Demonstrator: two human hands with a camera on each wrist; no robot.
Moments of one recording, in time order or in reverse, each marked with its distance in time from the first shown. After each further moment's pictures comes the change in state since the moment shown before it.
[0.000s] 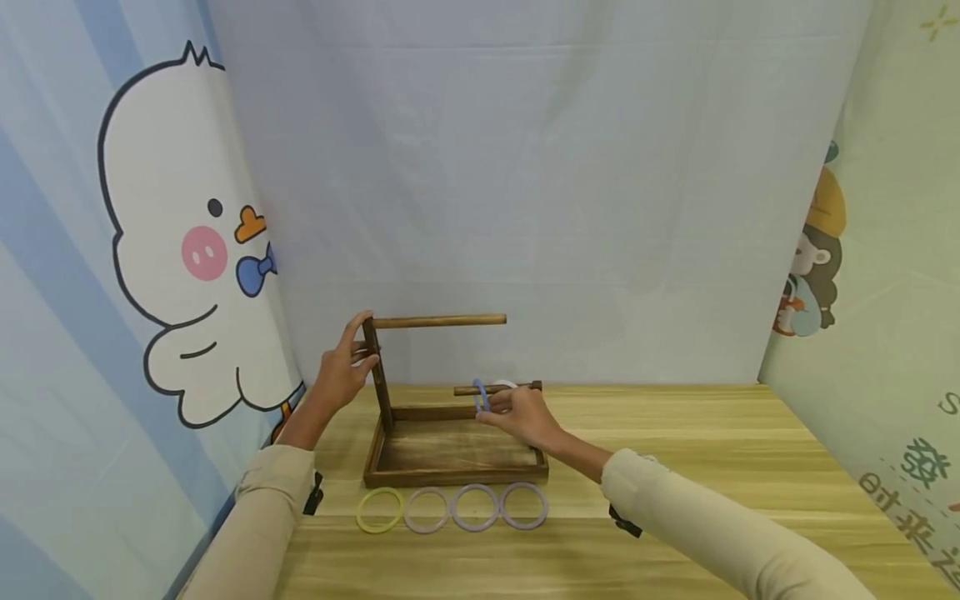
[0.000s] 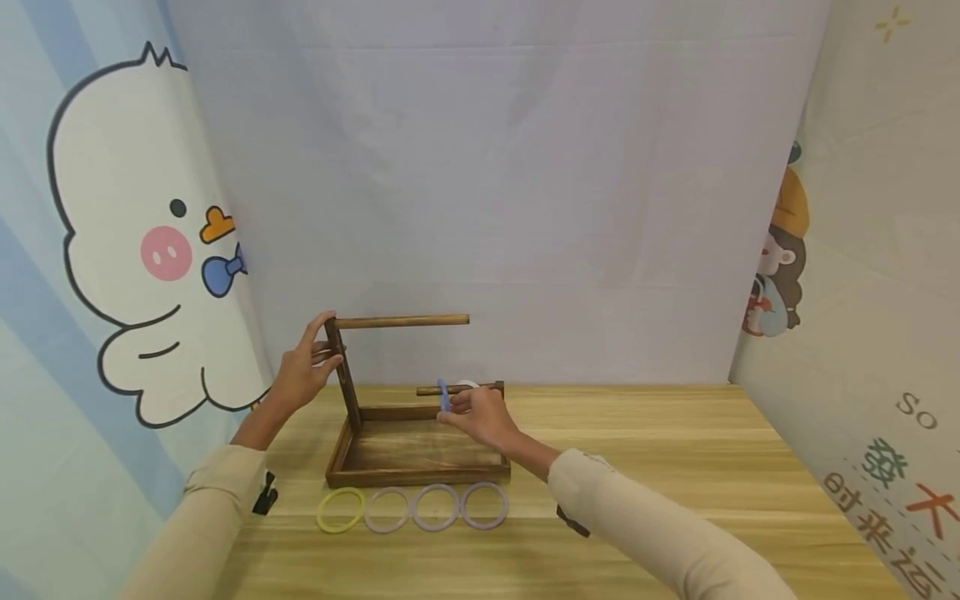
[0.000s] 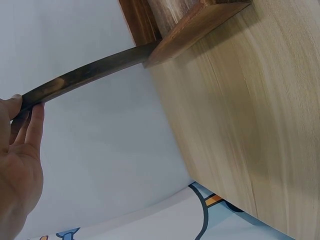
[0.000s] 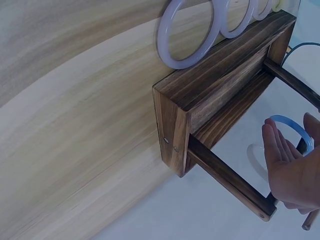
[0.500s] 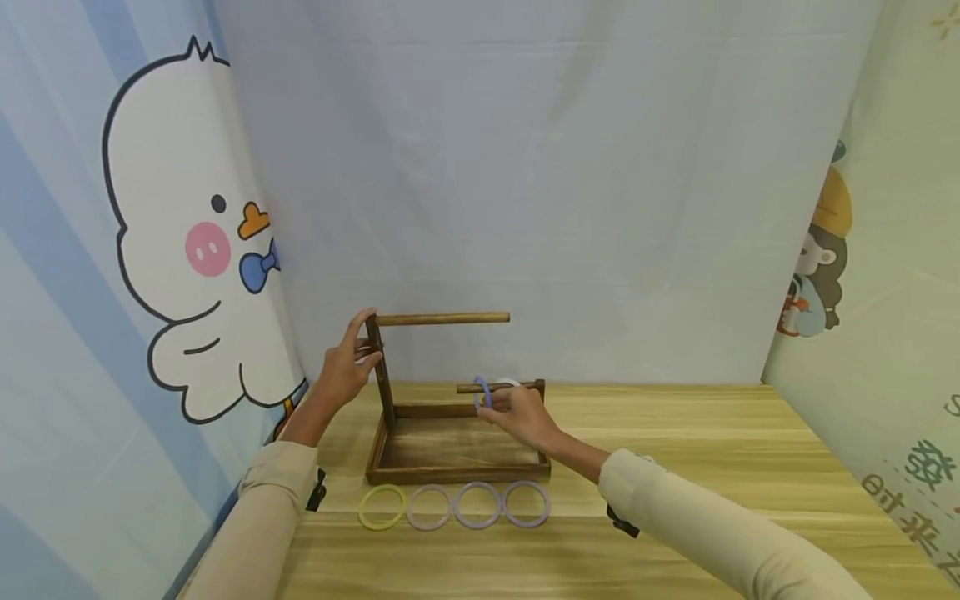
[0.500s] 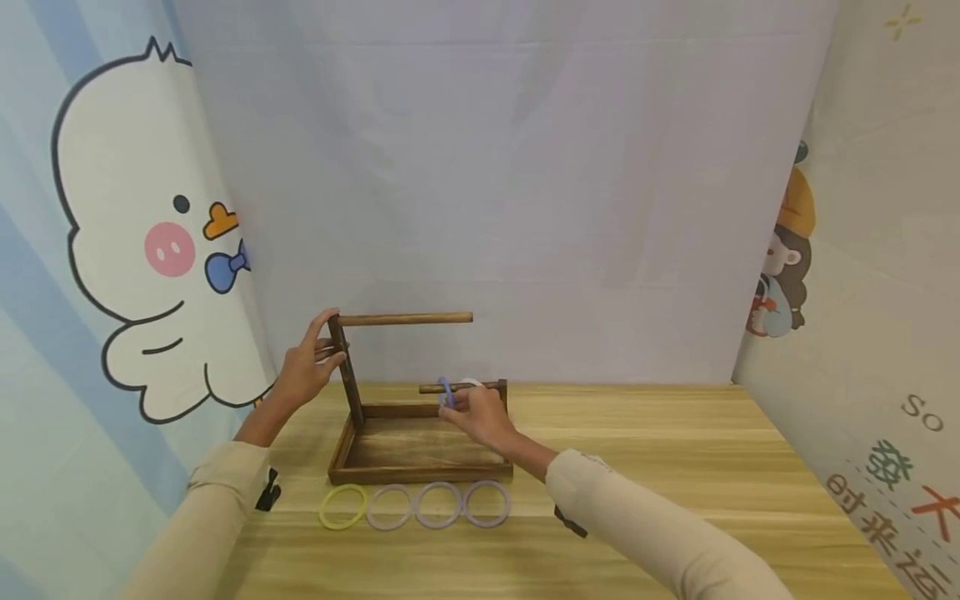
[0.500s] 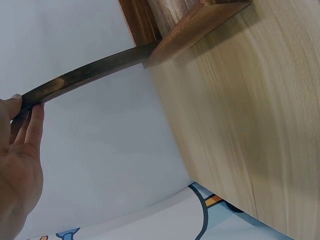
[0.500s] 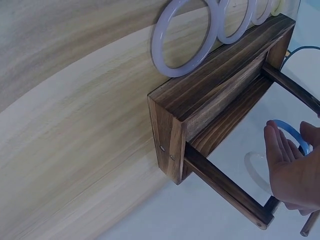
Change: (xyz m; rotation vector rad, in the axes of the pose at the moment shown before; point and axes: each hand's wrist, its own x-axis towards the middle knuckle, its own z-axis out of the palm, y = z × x) left_hand 0.000 -0.002 0.000 -0.005 0.003 0.006; right_hand 0.002 -0.007 0.005 0.046 -0.001 0.053
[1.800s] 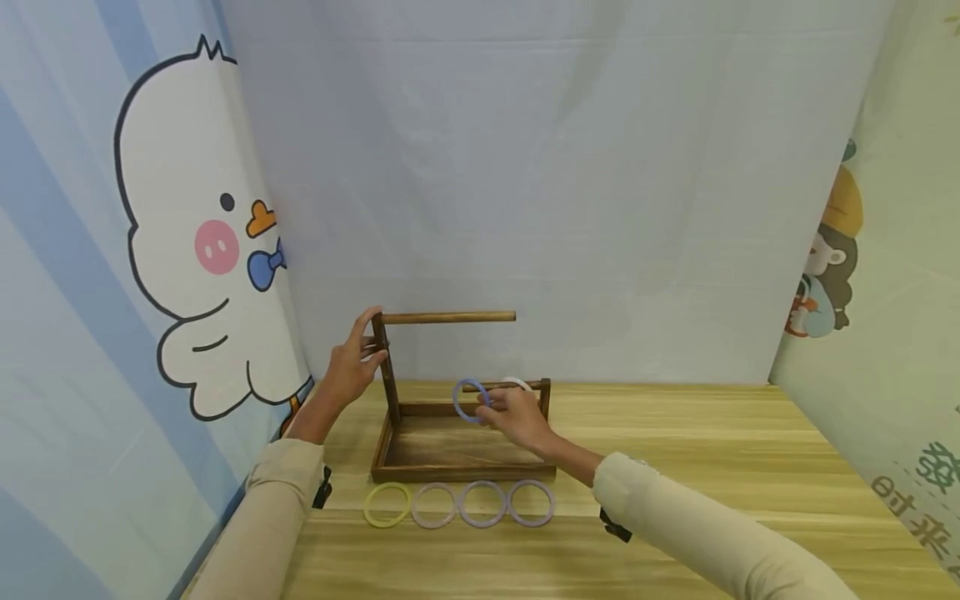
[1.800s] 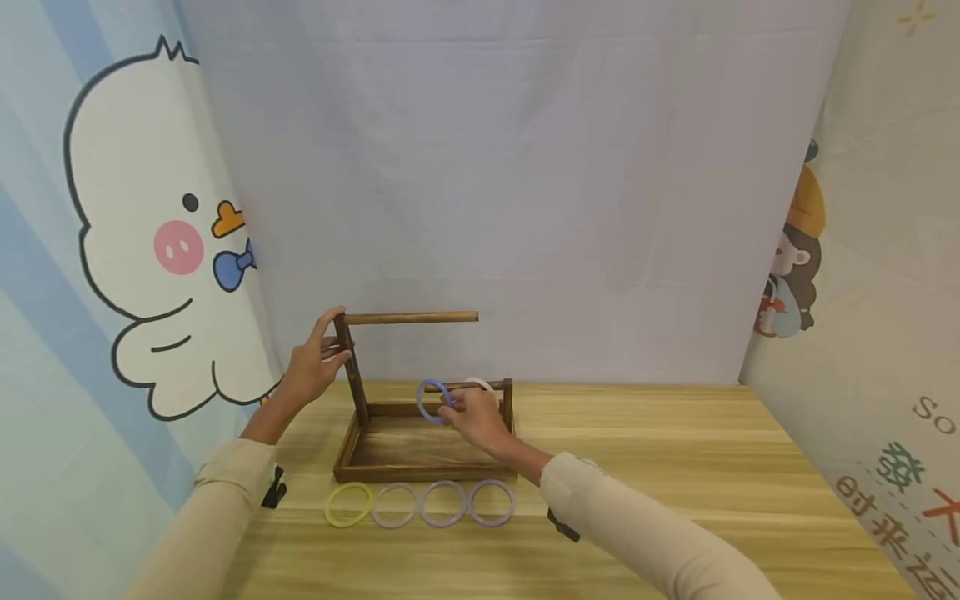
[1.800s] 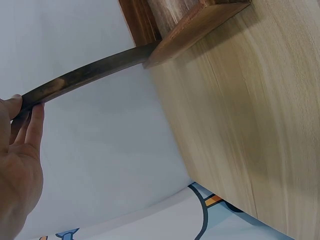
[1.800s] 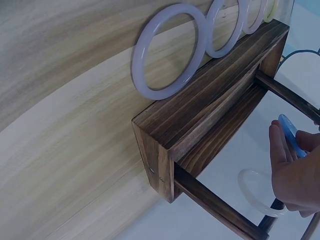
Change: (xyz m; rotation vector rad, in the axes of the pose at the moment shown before) left_hand -0.001 0.000 -0.002 -0.010 -0.010 -0.020; right_hand 0.003 -0.006 0.017 0.171 -0.003 0.008
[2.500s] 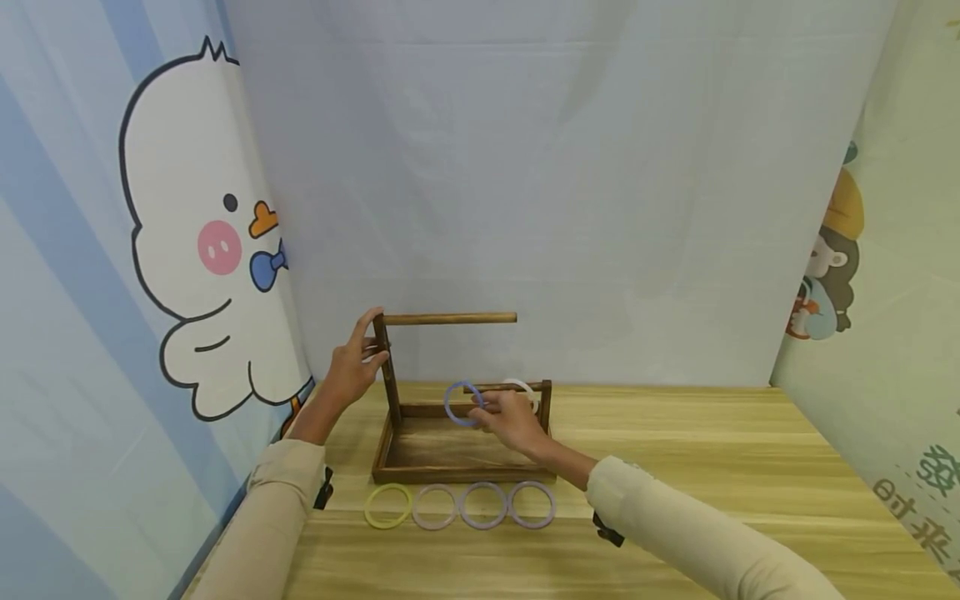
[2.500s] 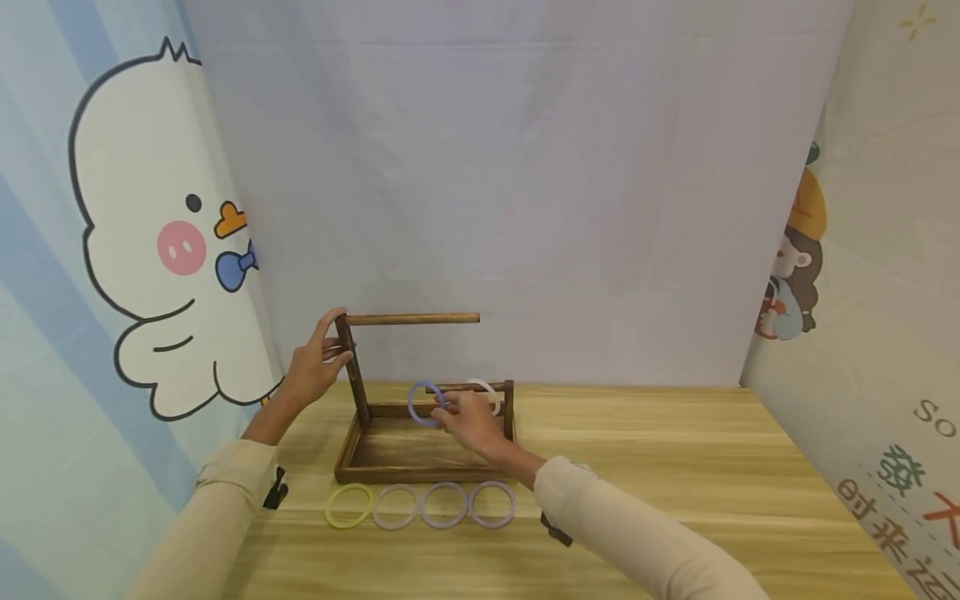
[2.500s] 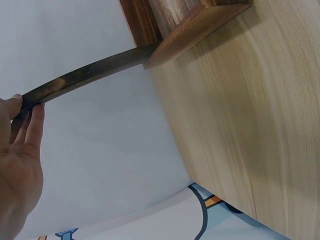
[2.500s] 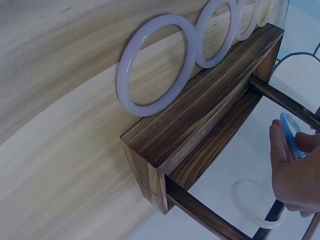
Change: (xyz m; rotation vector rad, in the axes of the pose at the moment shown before) left_hand -0.001 -0.002 -0.001 0.000 0.000 0.004; right_hand 0.002 -0.004 0.011 0.036 -0.021 0.006
